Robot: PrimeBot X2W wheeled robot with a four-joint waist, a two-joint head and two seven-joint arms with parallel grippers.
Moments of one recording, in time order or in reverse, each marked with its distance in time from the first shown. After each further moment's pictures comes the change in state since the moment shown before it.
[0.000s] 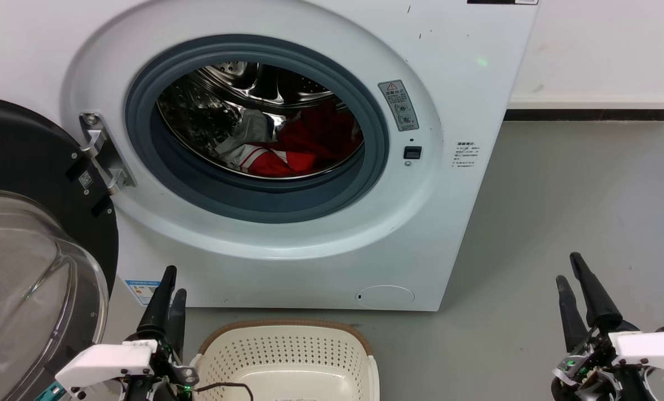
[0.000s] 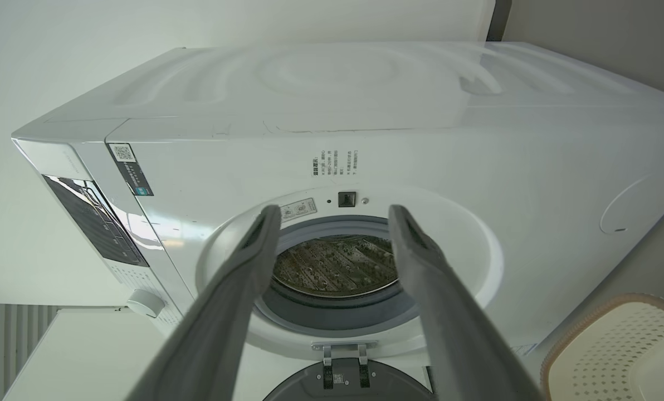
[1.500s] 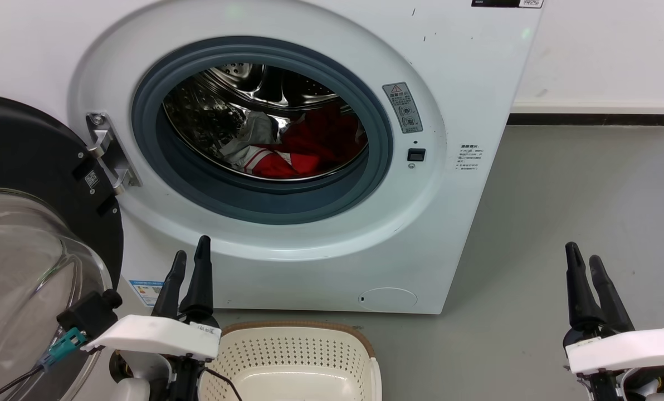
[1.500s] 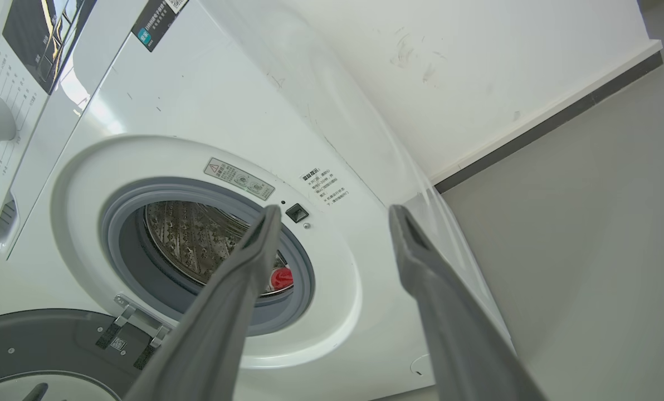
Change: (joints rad) left arm -0.028 0.010 -0.113 -0.097 0.768 0.000 -0.189; right arm 0.064 0.001 0.036 -0.192 -0.862 0.000 -0.189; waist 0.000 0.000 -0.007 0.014
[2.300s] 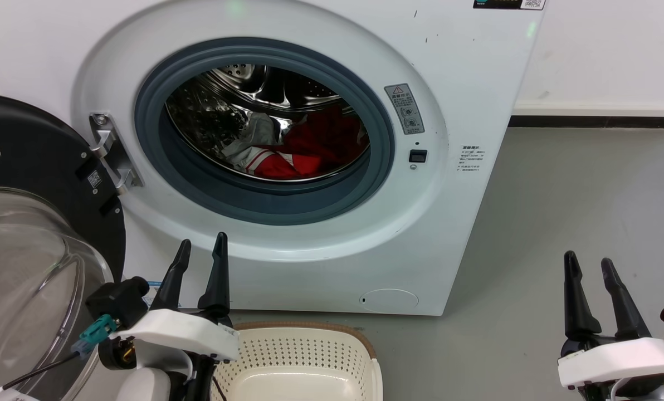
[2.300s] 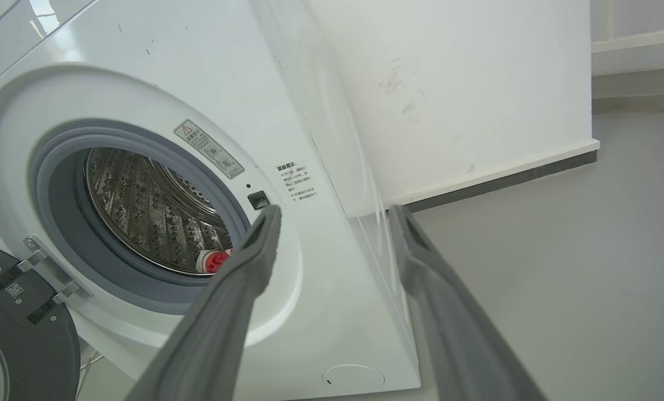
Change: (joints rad) left arm -0.033 0.006 -0.030 0.042 0.340 -0.001 -0.067; right arm 0.022 0.000 -0.013 0.001 -0.329 0.000 -0.065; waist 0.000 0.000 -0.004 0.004
